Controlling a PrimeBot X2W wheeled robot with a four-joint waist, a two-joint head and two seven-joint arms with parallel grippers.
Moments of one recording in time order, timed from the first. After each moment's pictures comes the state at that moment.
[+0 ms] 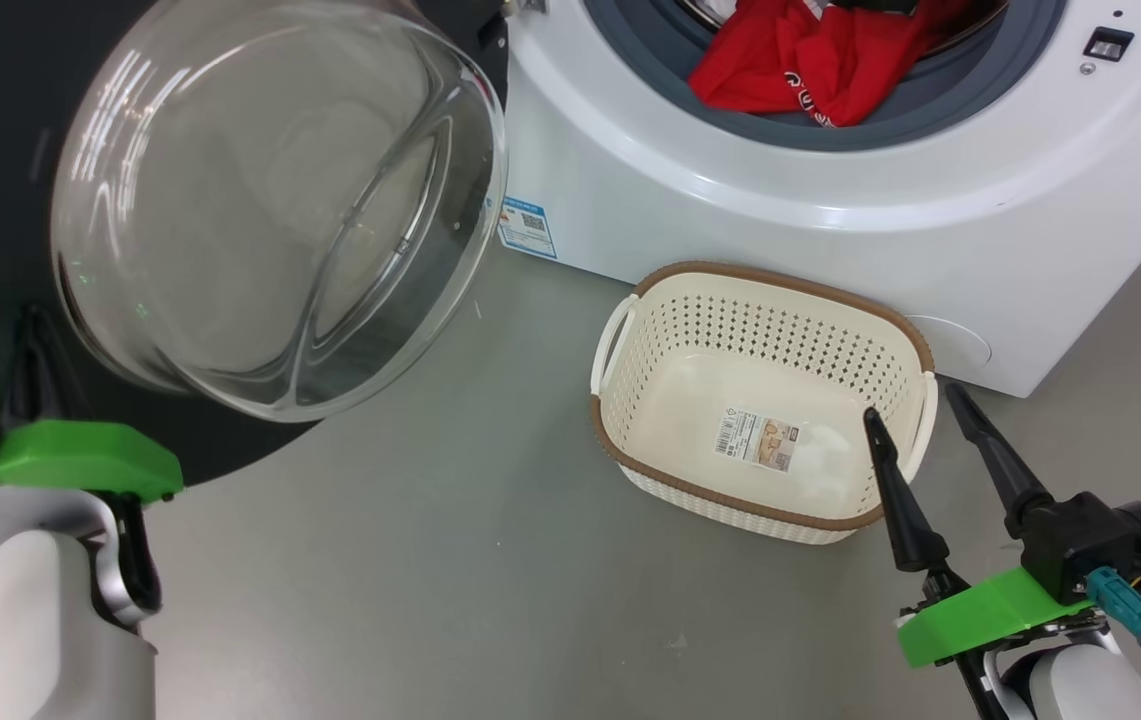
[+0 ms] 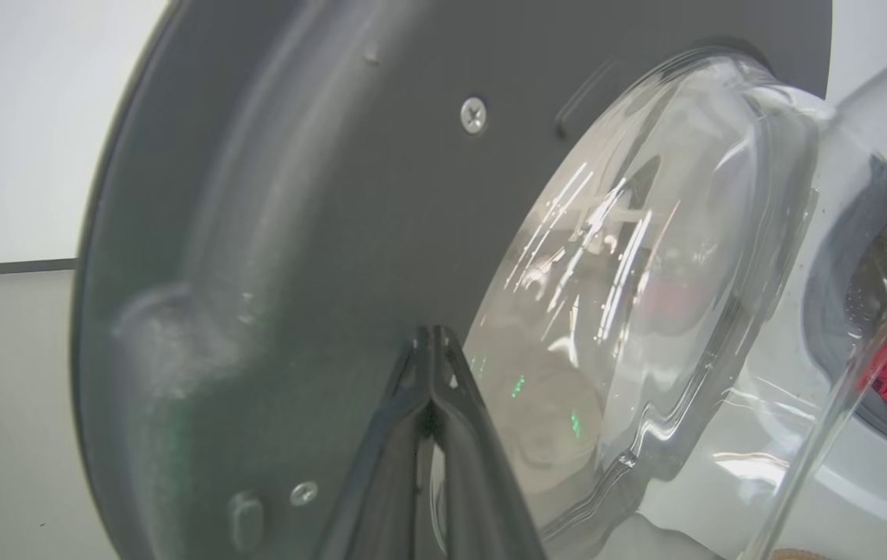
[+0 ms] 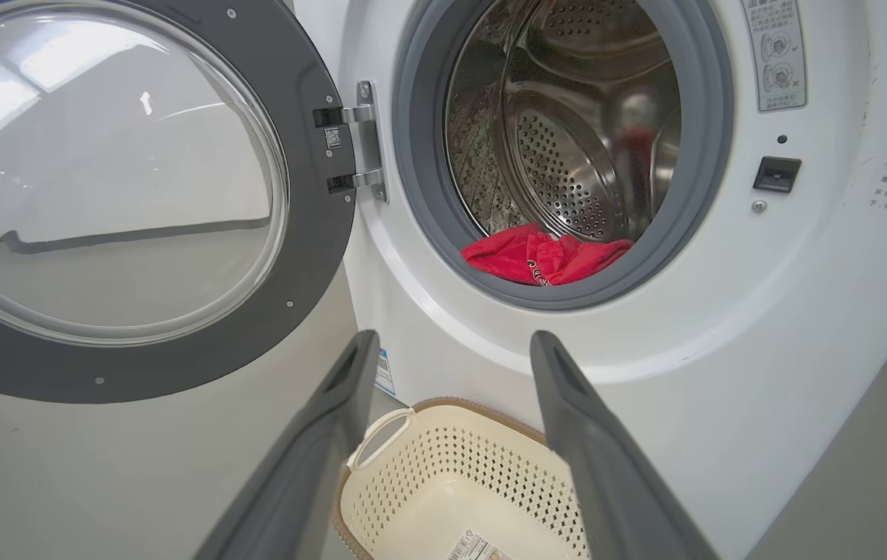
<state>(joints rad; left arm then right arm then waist) -0.58 0.08 0.21 0.63 -0.23 0.10 -0.25 -0.09 -0.05 0.01 0.12 0.10 0.12 -0.21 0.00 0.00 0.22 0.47</state>
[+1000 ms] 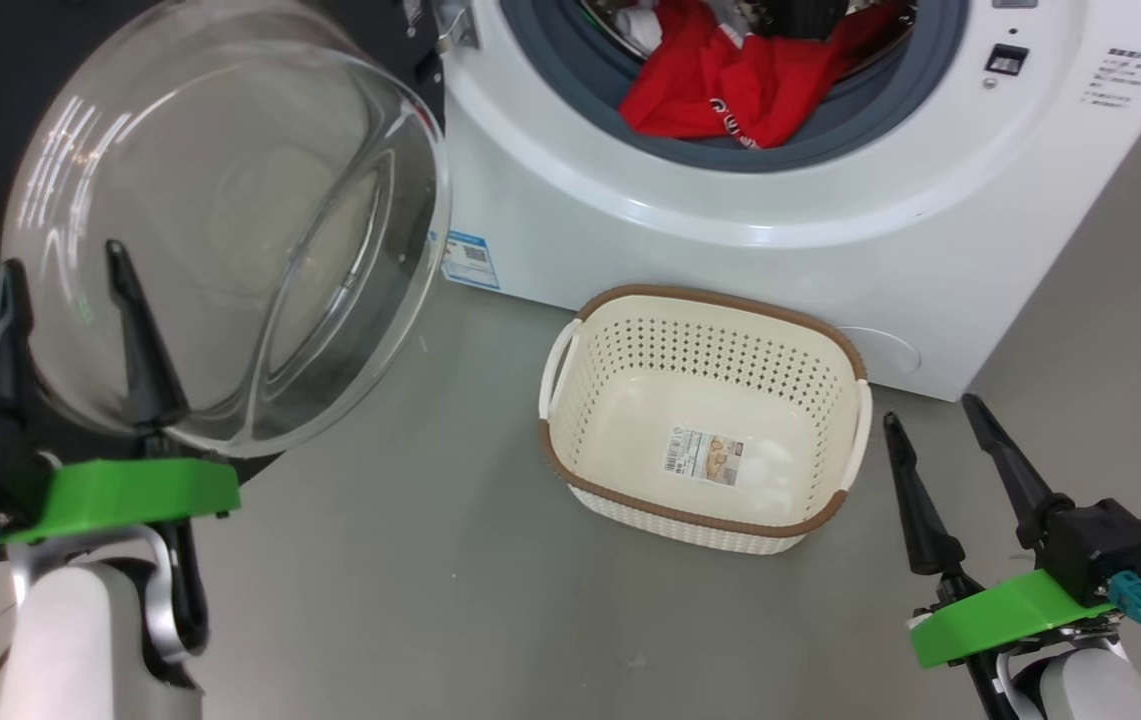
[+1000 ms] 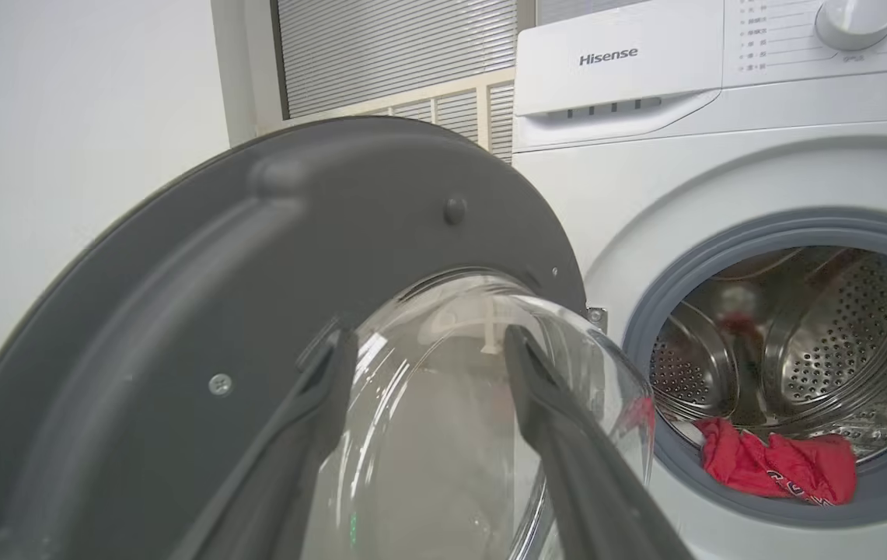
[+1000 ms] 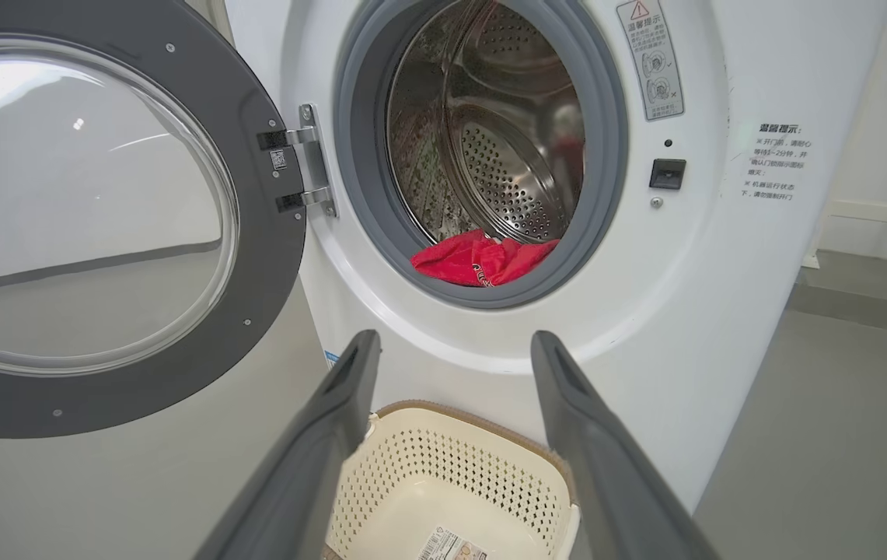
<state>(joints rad) -0.43 0.03 0.15 0.21 -0.12 0.09 -0.26 -0.09 -0.05 -0.01 0.17 0.16 0.12 -0.25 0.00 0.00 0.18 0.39</state>
